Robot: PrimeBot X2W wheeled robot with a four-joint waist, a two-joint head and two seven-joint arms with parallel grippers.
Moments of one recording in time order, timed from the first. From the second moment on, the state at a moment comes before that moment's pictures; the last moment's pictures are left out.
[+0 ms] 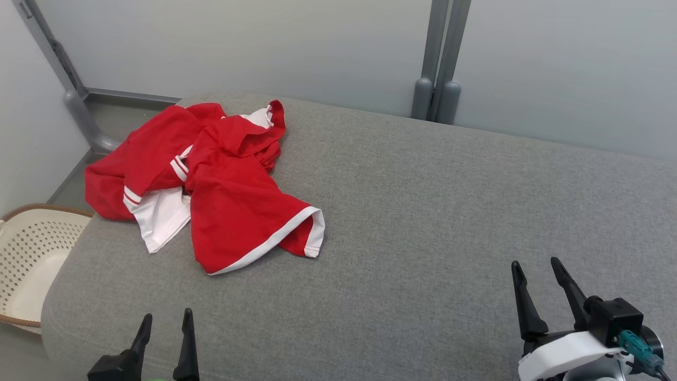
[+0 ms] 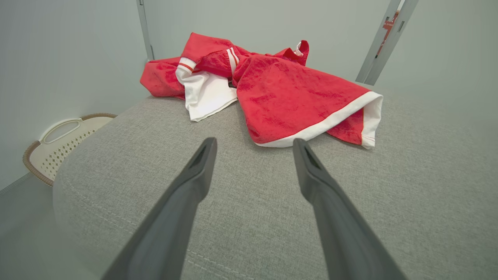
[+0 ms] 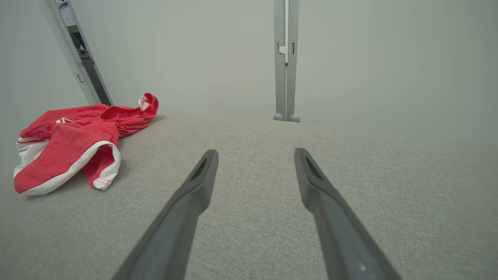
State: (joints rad) left arm 0.07 0.05 0.03 0.34 -0.21 -0.13 -0.26; right arm 0.06 -0.08 0.01 0.17 0.18 0.13 -0.26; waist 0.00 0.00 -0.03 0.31
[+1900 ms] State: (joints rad) left arm -0.46 0.19 -0.47 -0.06 -0.57 -0.10 0.15; right arm -0.04 -0.06 0.11 0.20 0.20 0.13 -0.26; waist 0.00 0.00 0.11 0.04
